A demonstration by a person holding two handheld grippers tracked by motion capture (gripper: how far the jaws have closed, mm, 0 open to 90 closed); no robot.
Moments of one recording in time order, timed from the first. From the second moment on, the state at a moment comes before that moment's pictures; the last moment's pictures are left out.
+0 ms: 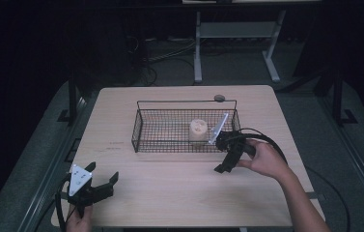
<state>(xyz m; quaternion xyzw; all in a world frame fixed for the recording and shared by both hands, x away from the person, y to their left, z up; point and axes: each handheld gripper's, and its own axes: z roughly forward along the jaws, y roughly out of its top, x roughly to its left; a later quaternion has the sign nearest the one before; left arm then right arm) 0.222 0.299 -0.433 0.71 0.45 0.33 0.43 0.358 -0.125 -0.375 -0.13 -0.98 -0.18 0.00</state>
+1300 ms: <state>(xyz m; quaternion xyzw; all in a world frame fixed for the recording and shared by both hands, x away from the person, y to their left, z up) 0.222 0.297 -0.434 0.71 0.45 0.33 0.43 0.324 -0.162 -0.412 -0.16 -0.97 -0.18 0.02</state>
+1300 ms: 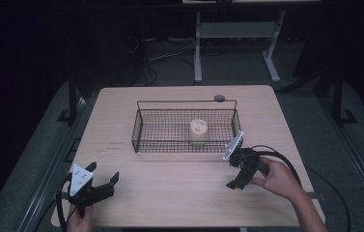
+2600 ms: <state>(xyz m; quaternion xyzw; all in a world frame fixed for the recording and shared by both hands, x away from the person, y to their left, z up) 0.222 0.297 -0.434 0.71 0.45 0.33 0.43 0.281 -0.204 -0.430 -0.20 -0.96 -0.22 0.00</state>
